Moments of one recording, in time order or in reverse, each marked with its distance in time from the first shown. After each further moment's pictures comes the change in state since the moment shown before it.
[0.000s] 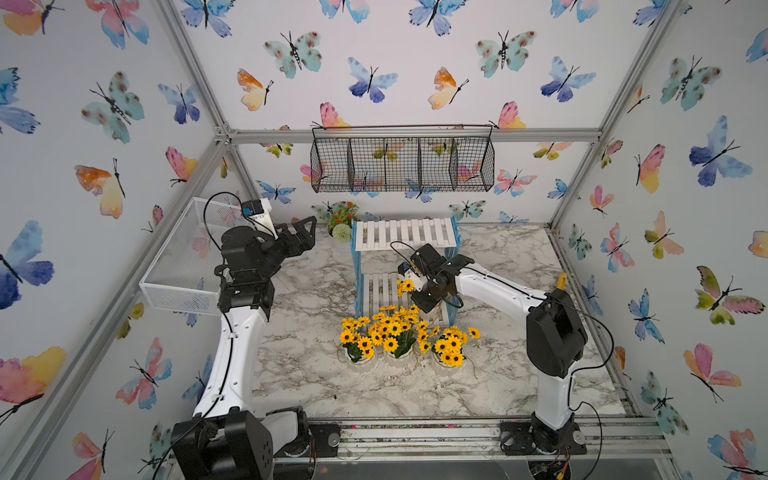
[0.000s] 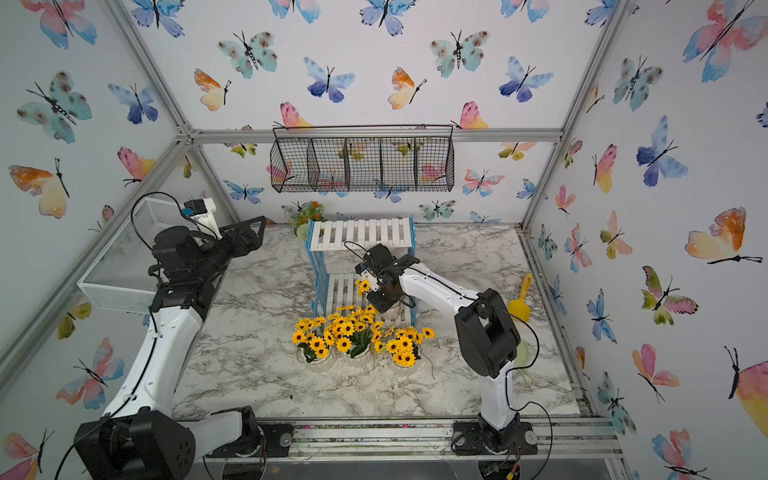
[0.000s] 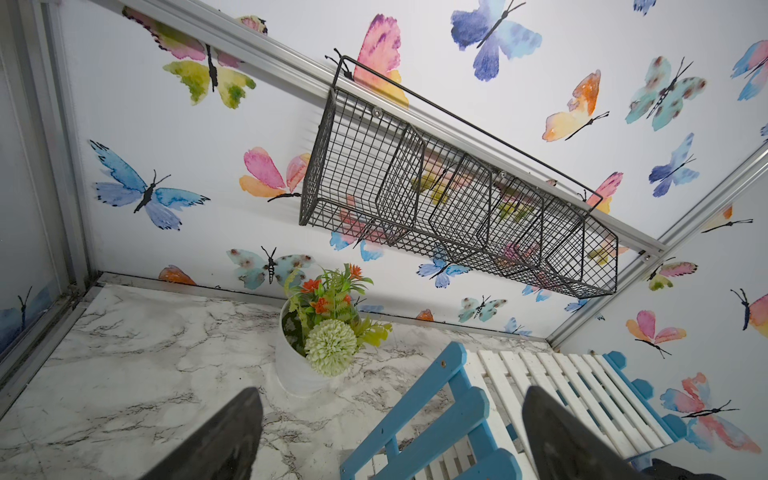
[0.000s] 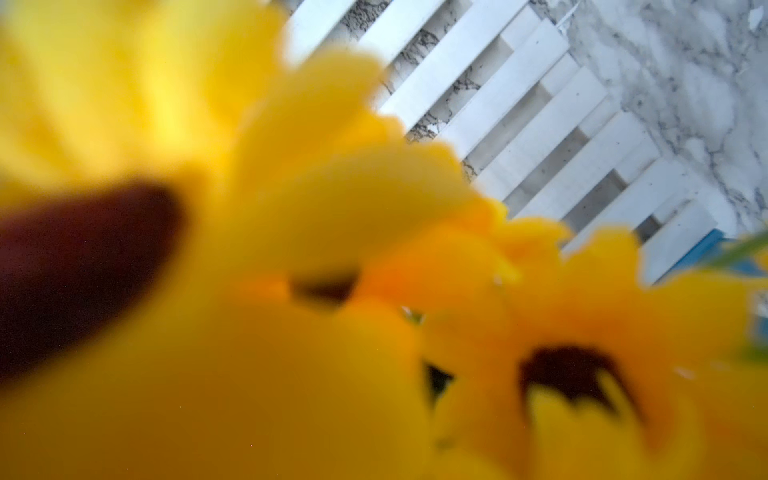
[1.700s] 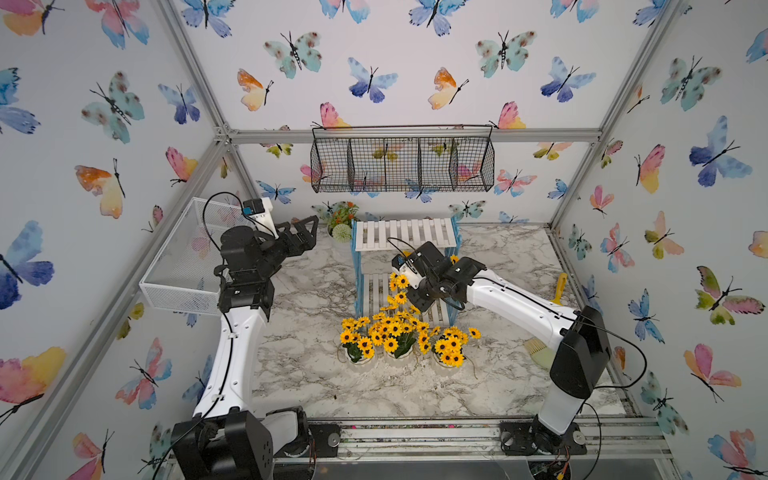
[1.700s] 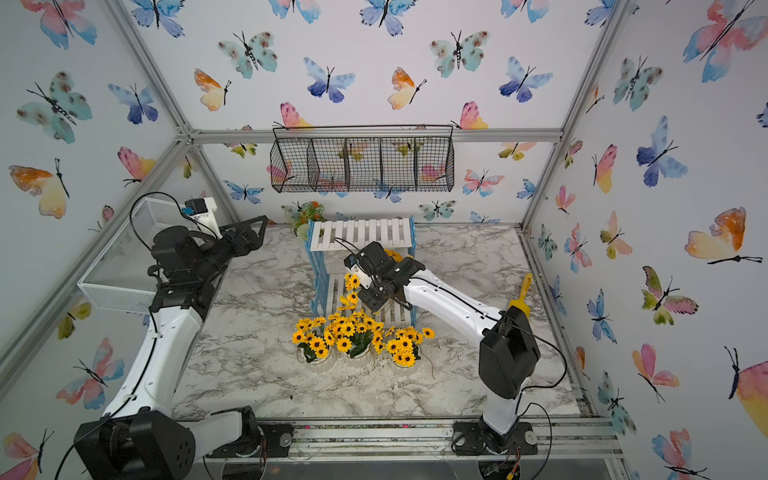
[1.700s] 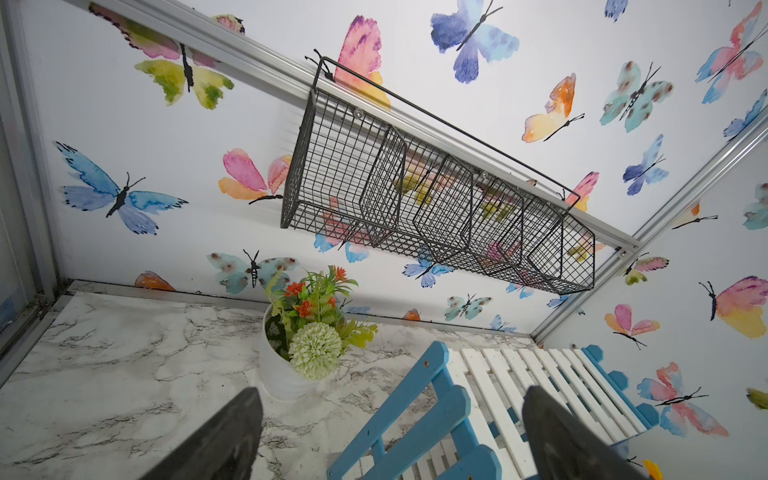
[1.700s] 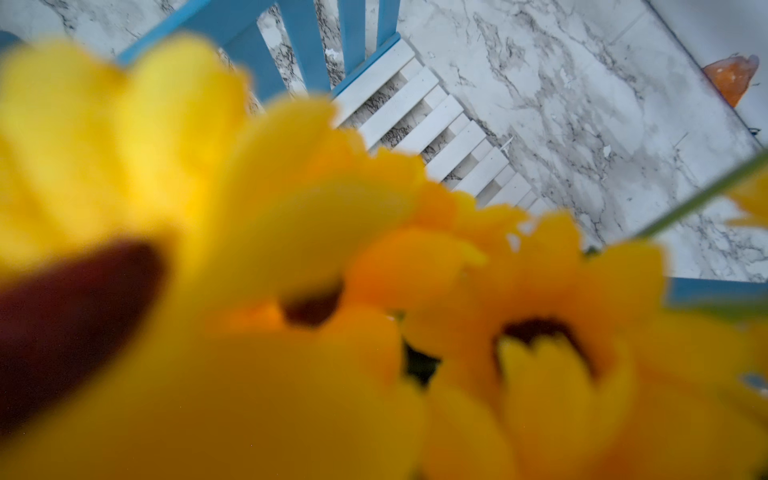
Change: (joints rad) left arm 0.001 0.000 0.000 0.022 0.045 -0.014; right arm 0.115 -0.191 -0.006 0.033 0.115 0.020
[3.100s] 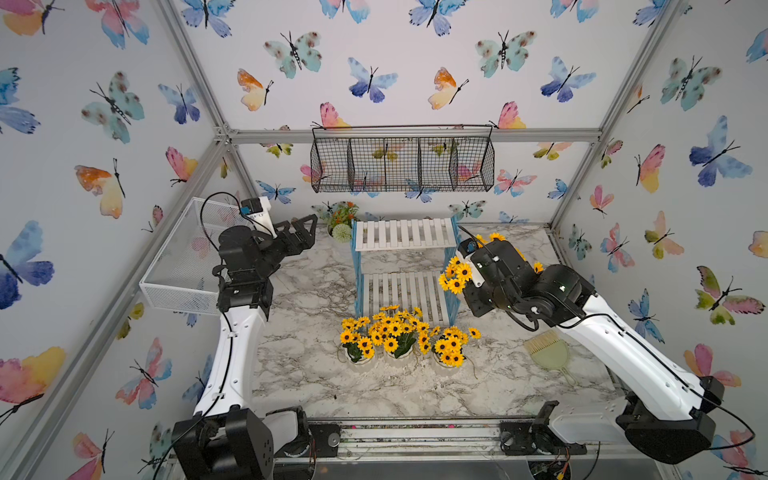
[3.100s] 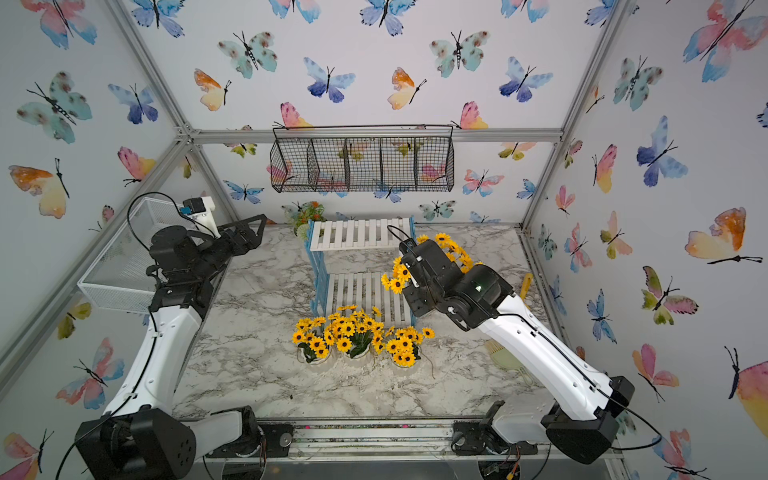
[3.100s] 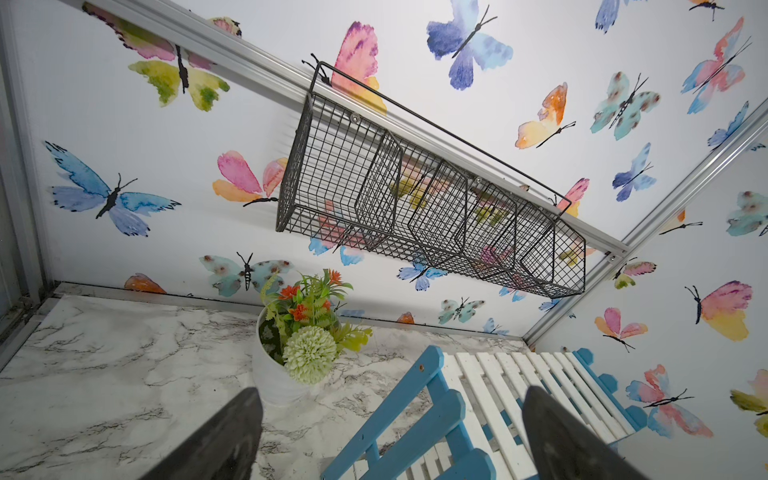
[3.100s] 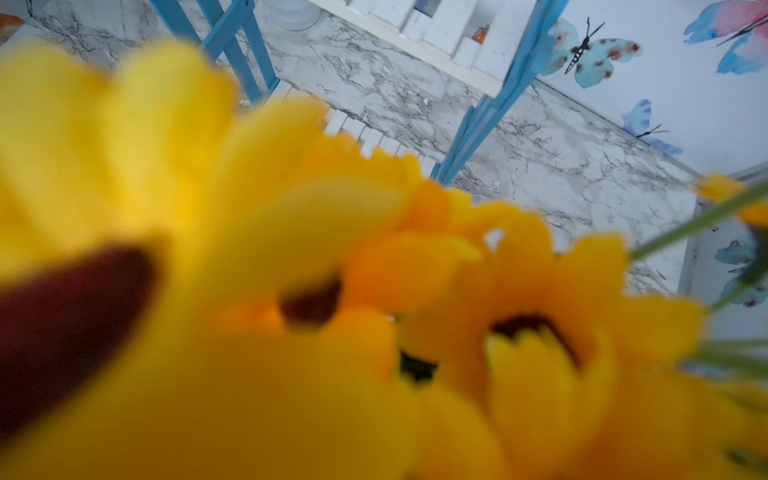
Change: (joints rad) left arm 0.013 0.007 0.000 0.023 0.028 -0.023; right arm 0.011 -0.457 0.006 -0.406 0.246 0.319
